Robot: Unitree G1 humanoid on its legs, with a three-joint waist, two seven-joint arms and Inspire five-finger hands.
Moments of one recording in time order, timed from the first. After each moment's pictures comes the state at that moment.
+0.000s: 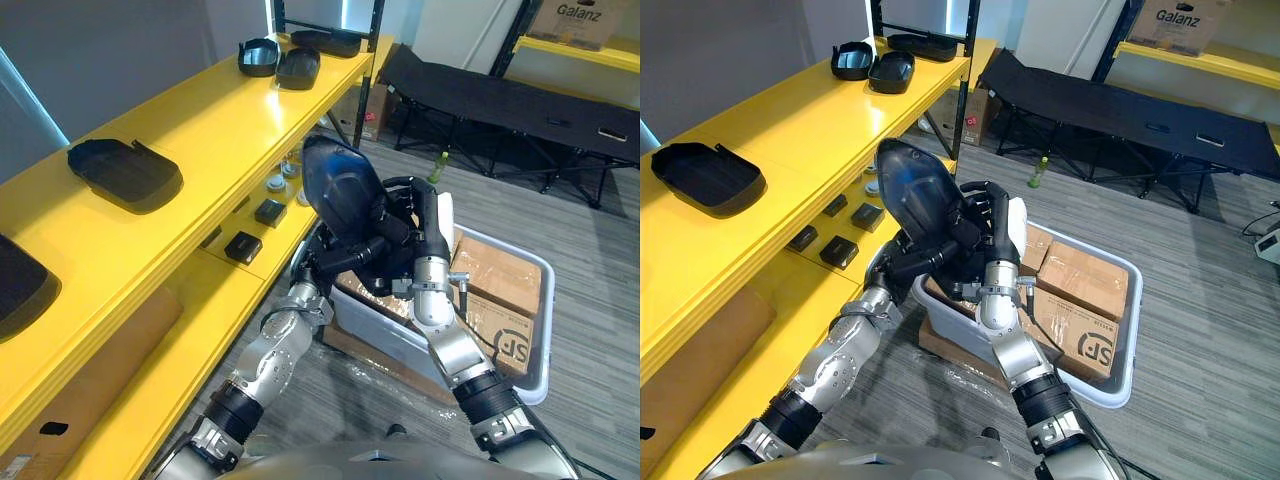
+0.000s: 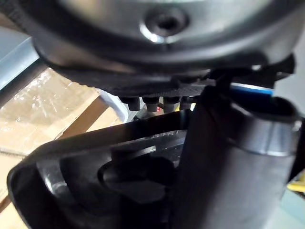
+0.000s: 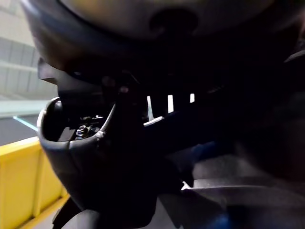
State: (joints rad) left arm -0.16 0.11 -0.50 0.15 -0.88 -0.01 0.28; right arm -0.21 -0.19 0.30 0.16 -0.18 -0.08 -0.55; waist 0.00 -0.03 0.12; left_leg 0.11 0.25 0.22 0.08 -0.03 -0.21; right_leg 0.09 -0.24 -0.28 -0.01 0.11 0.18
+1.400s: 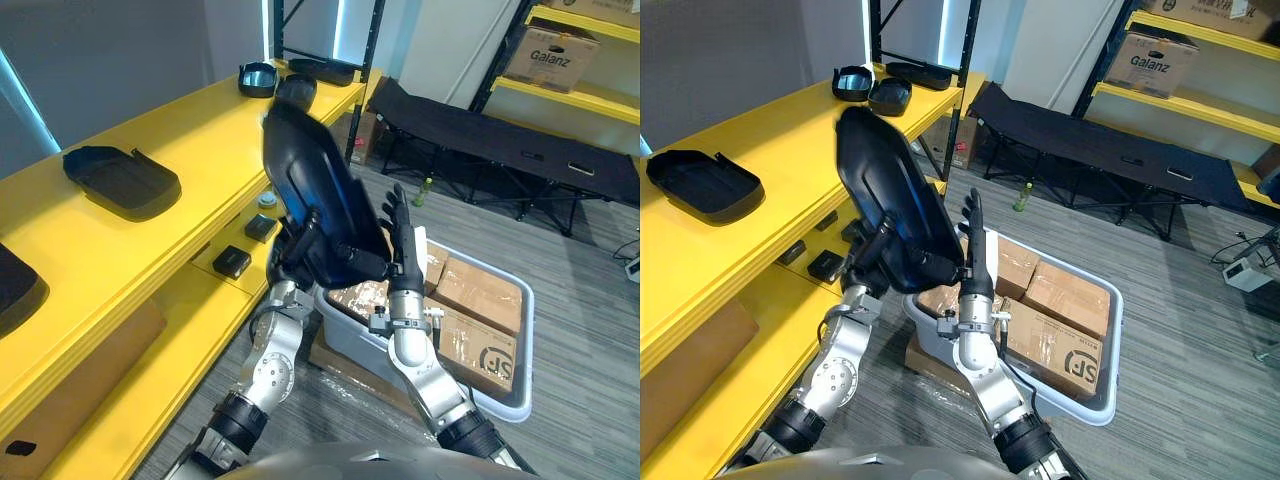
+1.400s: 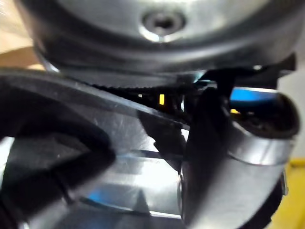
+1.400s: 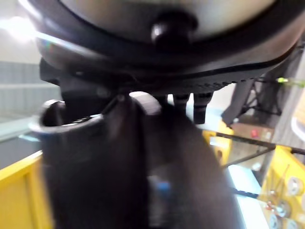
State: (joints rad) left arm -0.10 0.05 -0.41 0.05 -0.74 -0.33 0.31; right arm -0.01 -0.11 0.42 0.07 -0.02 -0.22 -0.55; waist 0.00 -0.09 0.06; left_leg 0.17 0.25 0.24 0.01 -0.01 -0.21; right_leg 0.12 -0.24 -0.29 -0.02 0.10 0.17
